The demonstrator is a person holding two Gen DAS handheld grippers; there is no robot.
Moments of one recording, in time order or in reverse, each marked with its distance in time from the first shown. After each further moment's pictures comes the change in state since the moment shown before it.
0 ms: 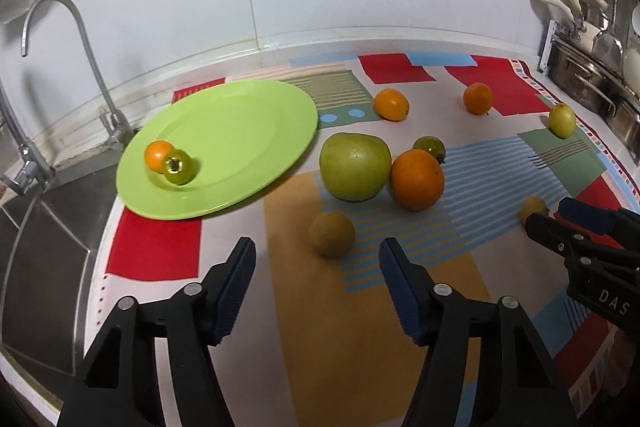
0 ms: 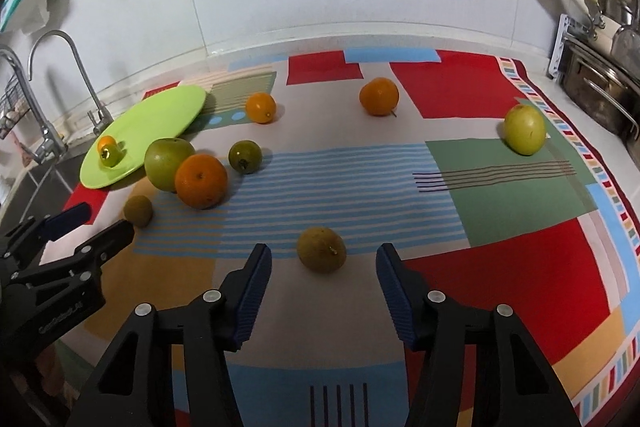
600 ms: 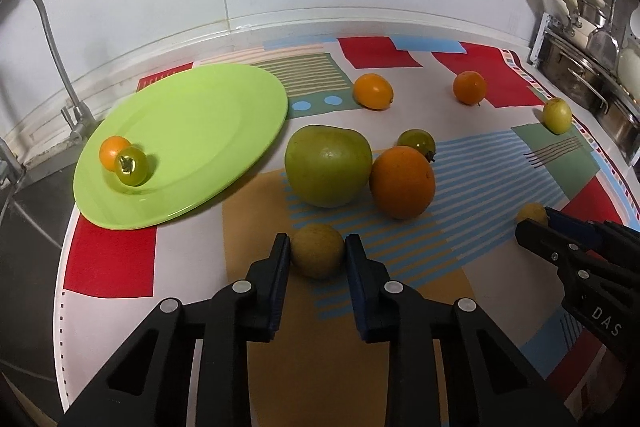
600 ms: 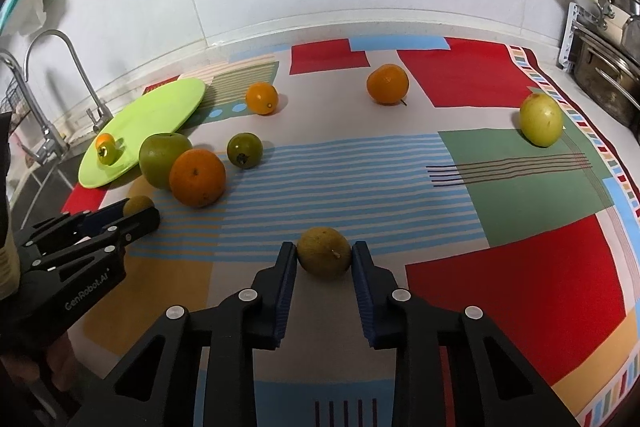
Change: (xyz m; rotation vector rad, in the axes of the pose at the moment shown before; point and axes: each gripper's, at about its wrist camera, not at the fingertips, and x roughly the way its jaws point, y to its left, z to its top) left arm 0.023 -0.009 0.007 0.004 0.057 -0.078; right arm 0.013 0.000 0.001 0.011 0.029 0.028
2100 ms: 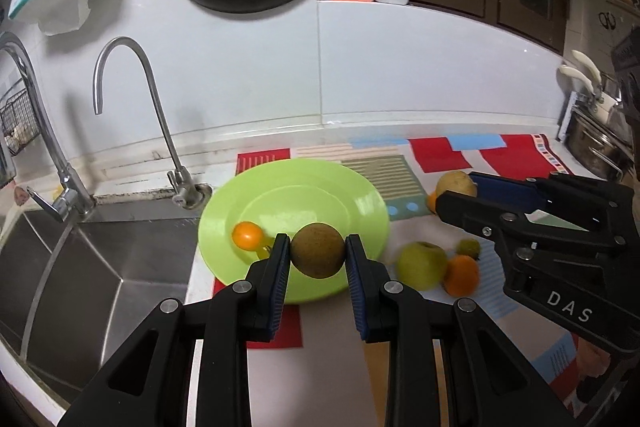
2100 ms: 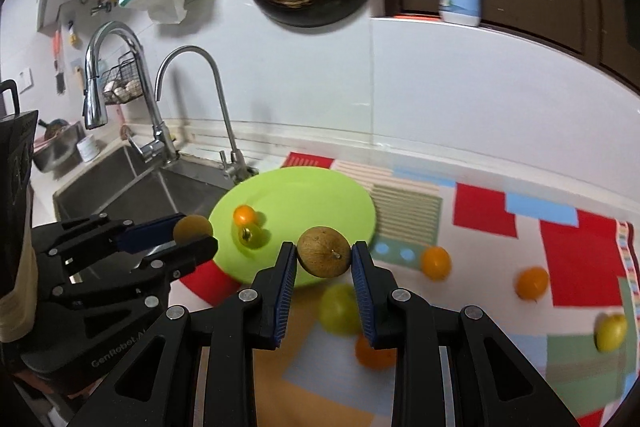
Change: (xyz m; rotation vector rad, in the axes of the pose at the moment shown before) left arm -0.086 0.075 0.043 -0.085 -0.204 0.137; right arm -0.027 0.124 0.099 -0.357 -0.189 0.312
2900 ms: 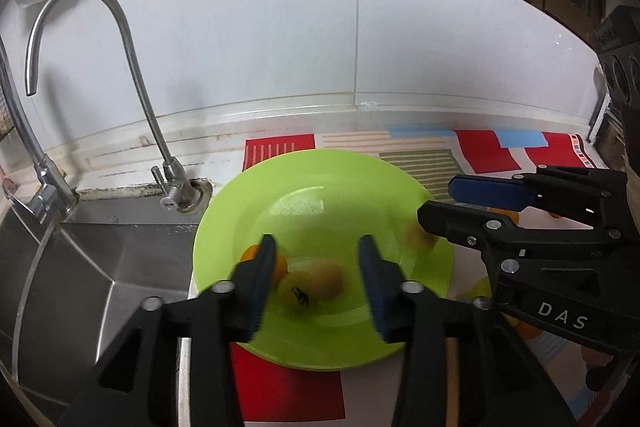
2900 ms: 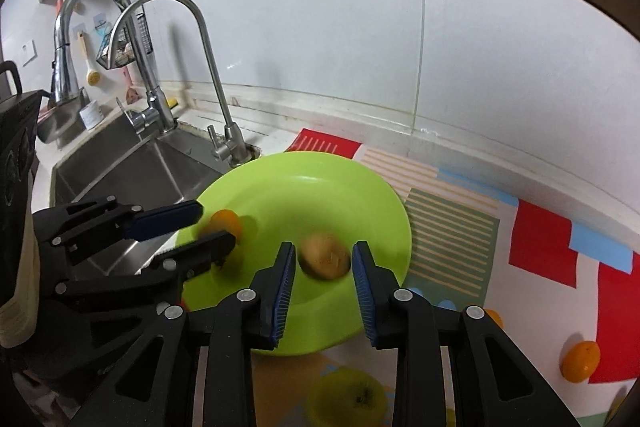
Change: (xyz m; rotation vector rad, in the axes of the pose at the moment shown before) left arm 0.083 0.031 0.017 -0.030 0.081 0.016; right arm 0.108 -0.009 0.030 -0.057 0.142 0.093
